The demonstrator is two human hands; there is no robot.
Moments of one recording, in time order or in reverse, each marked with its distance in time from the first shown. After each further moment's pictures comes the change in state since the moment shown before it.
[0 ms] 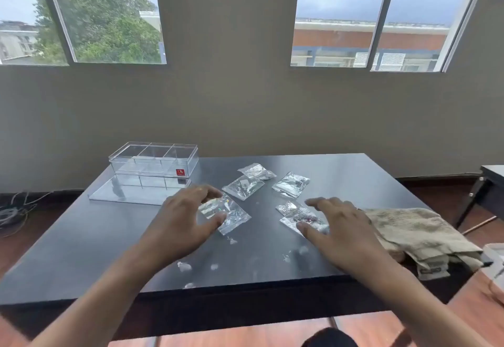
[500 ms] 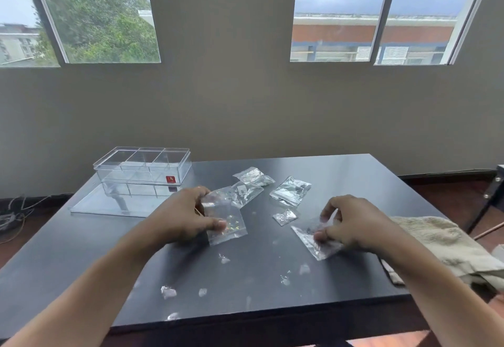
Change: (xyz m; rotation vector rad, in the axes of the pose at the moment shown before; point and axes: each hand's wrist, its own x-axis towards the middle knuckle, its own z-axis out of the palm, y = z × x) left_hand 0.065 -0.019 0.020 -0.173 -0.280 -0.306; right_hand 0.061 0.028 -0.015 0.072 -0.275 0.248
